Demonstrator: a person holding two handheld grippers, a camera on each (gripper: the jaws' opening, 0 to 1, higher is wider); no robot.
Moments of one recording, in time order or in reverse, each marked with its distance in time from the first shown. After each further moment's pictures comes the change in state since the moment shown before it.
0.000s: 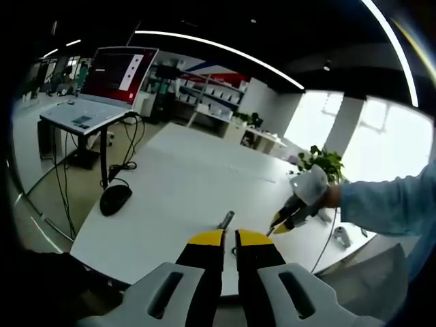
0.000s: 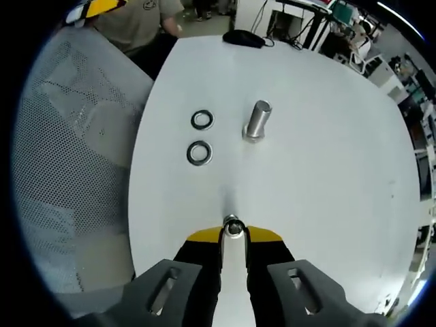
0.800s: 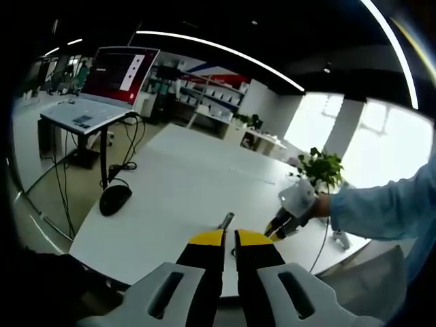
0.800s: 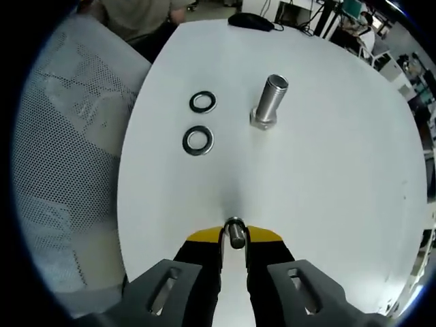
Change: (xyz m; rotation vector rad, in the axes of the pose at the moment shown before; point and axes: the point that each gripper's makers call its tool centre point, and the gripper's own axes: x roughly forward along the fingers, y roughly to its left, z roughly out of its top) left arm 0.000 0.001 0.002 -0.011 -0.011 -0.003; right arm 0.029 0.005 -0.009 -0.021 0.053 0.036
